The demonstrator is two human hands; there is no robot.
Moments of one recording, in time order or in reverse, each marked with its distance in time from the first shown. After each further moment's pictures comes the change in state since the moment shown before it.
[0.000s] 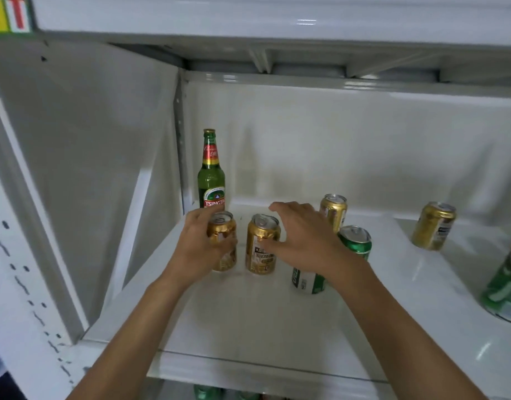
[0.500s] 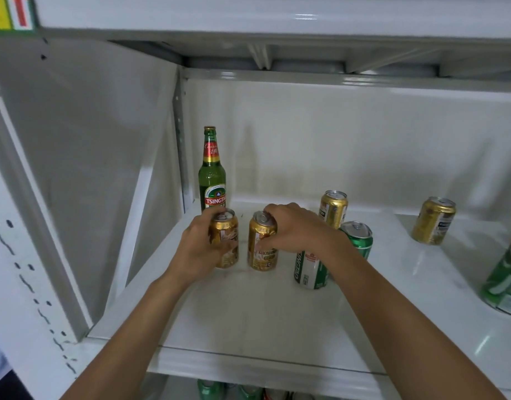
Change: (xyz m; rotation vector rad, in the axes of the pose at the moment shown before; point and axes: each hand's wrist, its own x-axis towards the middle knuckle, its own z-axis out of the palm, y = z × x) left_hand 0.001 -0.016 0.002 -0.017 -0.049 0.019; right_hand 0.042 0.007 0.014 -0.003 -0.200 0.019
